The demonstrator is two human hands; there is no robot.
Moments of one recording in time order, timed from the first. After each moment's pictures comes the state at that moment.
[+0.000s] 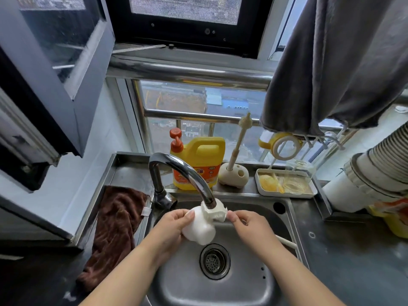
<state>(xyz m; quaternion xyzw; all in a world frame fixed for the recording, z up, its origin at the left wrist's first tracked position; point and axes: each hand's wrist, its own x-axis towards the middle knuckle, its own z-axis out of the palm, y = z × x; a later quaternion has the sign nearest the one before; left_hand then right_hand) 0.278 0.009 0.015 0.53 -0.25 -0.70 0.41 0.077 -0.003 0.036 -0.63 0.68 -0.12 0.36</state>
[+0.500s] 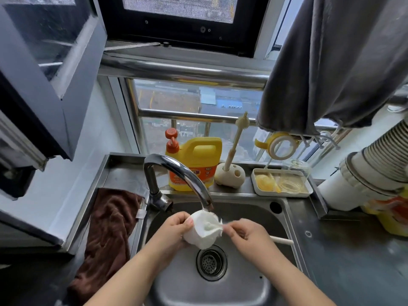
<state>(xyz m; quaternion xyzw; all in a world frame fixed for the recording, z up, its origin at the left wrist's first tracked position) 0.278 0.010 0.005 0.51 -0.29 -0.71 0.39 0.075 0.013 0.025 -0.66 0.65 -0.14 0.36</state>
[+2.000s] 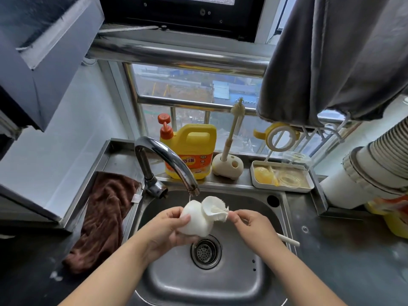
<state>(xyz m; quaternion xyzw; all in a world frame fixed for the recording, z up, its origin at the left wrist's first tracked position) 0.260 0.025 0.007 0.49 -0.21 -0.76 0.38 0.038 0.008 0.020 -0.63 0.66 -0.15 0.38</state>
